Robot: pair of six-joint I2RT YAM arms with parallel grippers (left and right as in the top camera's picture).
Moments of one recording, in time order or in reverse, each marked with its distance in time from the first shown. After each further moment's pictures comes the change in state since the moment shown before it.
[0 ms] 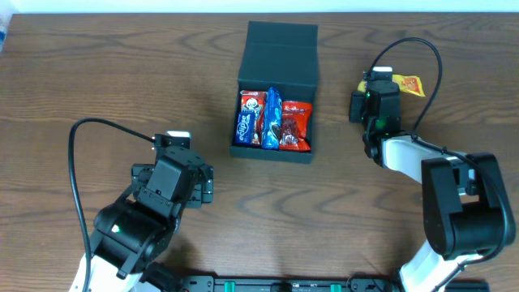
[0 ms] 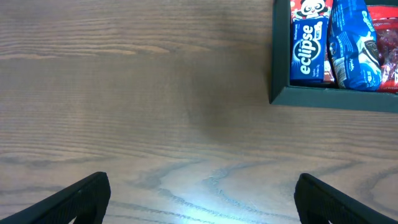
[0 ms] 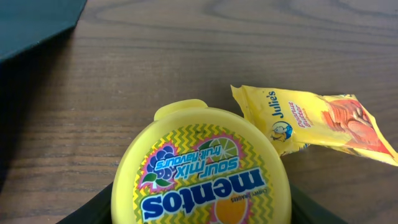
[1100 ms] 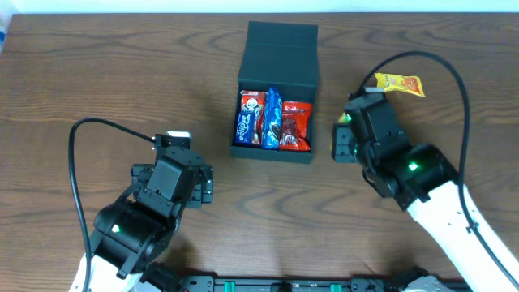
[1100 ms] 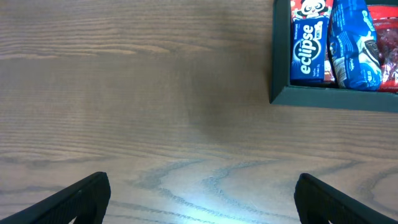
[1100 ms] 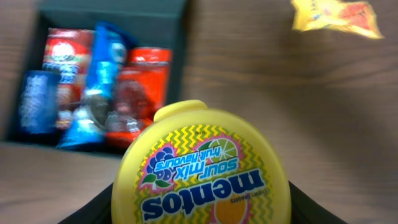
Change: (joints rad) left arm 0.000 0.000 -0.001 0.000 0.000 0.000; right arm 0.346 -0.615 0.300 -1.229 -0.017 0.365
